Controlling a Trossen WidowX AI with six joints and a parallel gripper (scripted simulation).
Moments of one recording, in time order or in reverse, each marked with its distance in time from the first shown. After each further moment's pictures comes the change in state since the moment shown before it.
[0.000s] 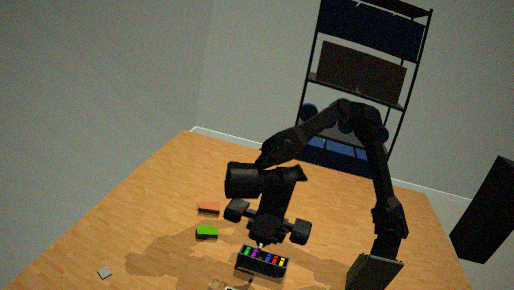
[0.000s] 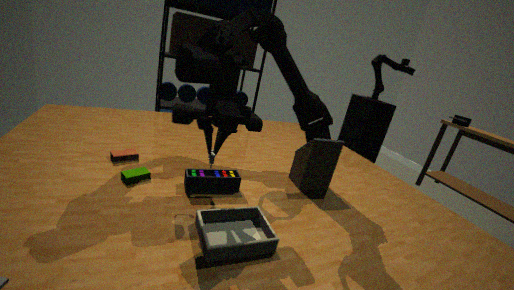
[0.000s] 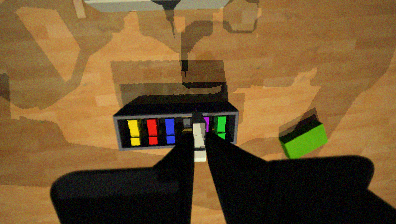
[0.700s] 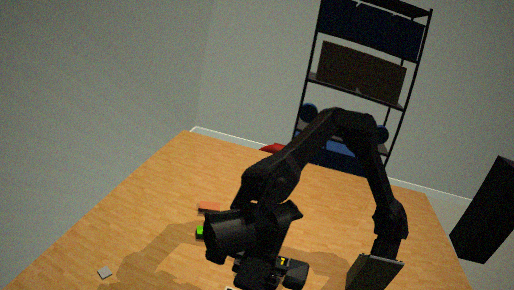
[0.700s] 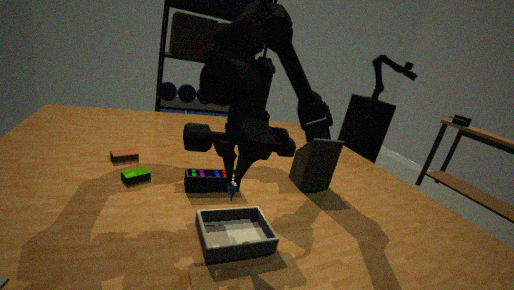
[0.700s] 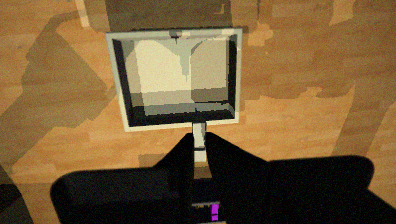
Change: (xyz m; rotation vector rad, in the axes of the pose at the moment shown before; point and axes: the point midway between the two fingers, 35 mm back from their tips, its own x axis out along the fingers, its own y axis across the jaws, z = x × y) arm -0.003 0.017 0.125 -0.006 -0.011 0.001
